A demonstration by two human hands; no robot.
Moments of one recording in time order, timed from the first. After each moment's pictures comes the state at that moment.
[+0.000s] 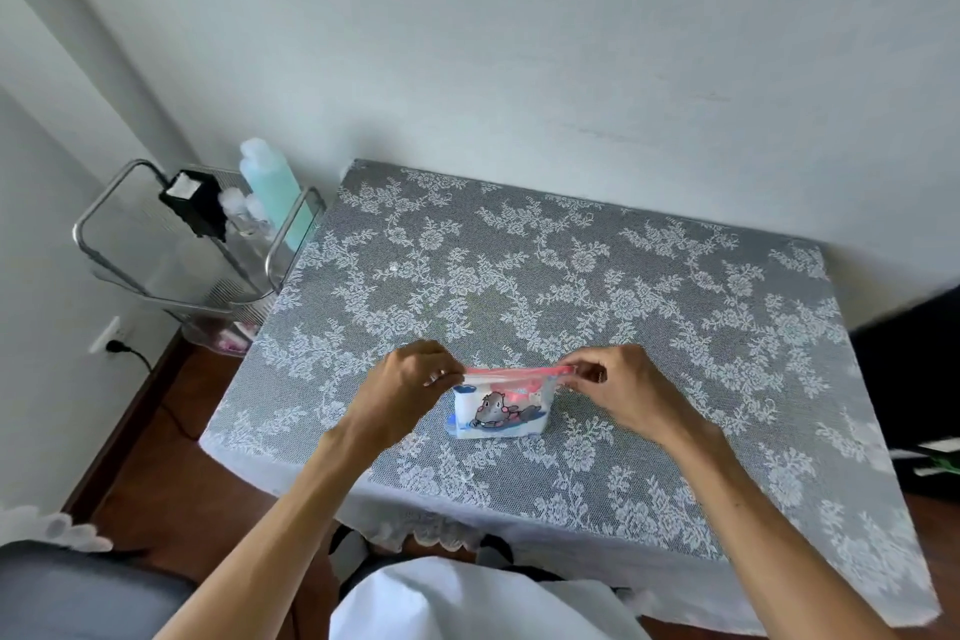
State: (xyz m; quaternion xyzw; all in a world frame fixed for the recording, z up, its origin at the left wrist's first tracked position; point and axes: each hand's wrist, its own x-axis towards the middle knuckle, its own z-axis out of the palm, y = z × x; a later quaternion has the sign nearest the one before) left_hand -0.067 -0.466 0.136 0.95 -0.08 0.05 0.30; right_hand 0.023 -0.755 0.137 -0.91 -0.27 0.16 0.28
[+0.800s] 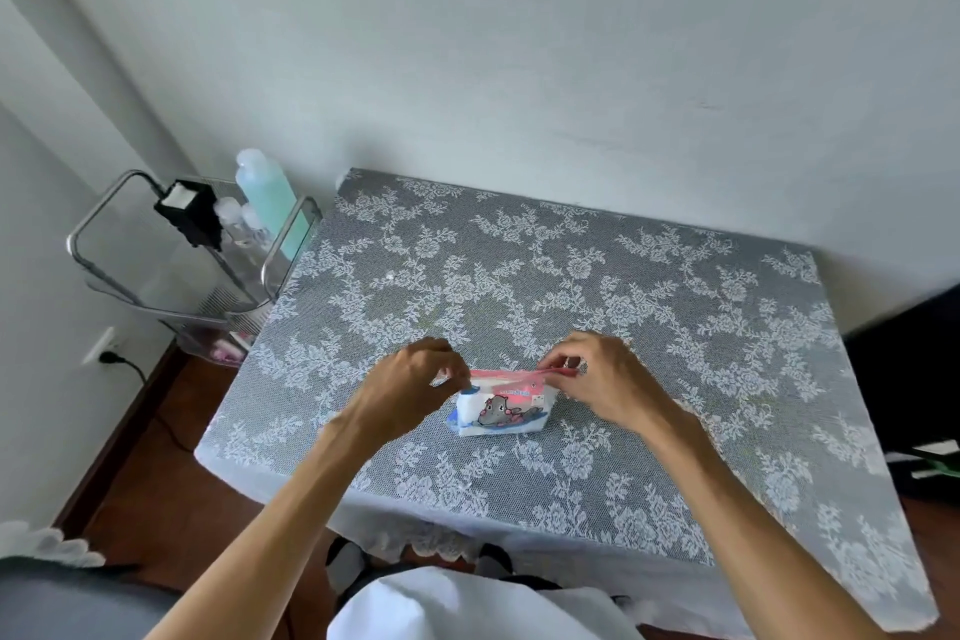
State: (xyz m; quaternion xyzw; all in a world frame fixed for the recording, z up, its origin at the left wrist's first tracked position) left_hand -0.052 -0.471 0.151 0.96 -0.10 -0.01 0.26; right_hand 0.031 -0.732 0.153 -0.91 -0.28 0.15 0.26
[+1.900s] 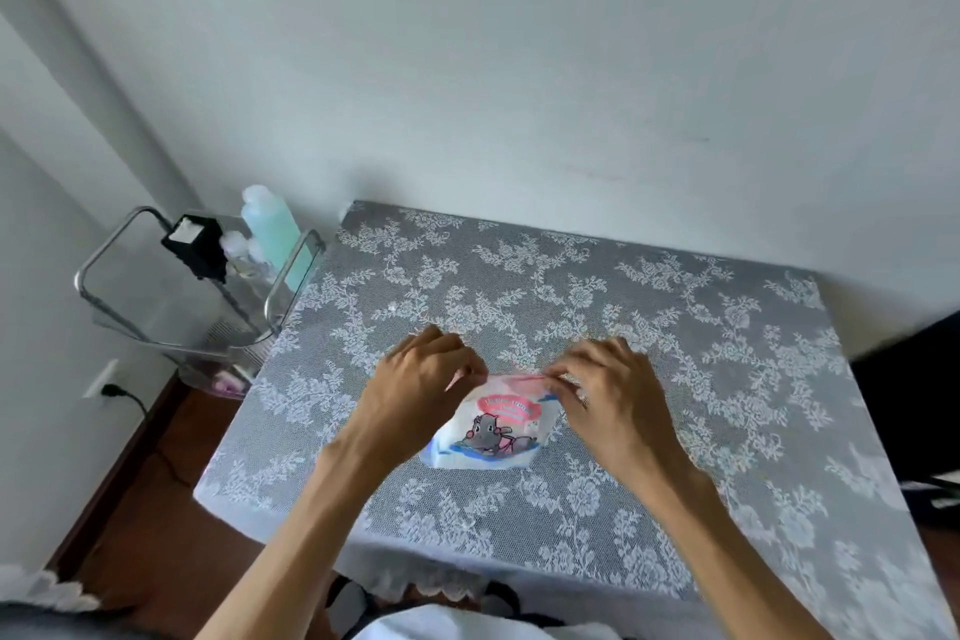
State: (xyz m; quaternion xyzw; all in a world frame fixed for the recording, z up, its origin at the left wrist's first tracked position) left_hand -0.043 -0.485 0.214 0.97 -0.10 0.12 0.20; right_hand 0.003 -0.712 0.203 -0.95 -0.25 -0.08 0.17
